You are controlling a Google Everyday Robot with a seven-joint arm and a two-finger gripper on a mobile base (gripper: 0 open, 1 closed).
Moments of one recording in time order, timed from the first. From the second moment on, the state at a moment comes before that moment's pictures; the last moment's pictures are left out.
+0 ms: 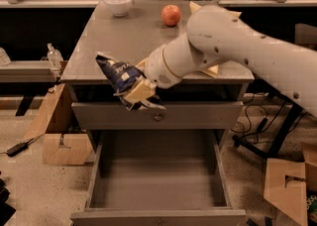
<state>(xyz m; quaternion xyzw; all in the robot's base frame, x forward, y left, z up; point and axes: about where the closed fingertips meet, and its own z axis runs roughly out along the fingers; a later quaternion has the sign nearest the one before) 0.572 0.055 0.844 -0.63 0.67 0.20 0.35</state>
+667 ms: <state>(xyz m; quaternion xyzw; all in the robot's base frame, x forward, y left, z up) 0.614 0.091 0.949 -0.61 0.63 0.16 0.46</state>
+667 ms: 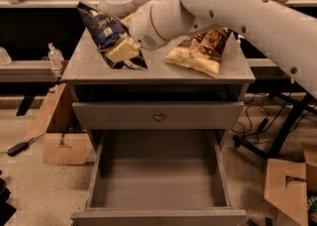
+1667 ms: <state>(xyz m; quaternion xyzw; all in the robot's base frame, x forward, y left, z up) 0.766 0.129 0.908 -0.58 0.61 0.08 0.54</state>
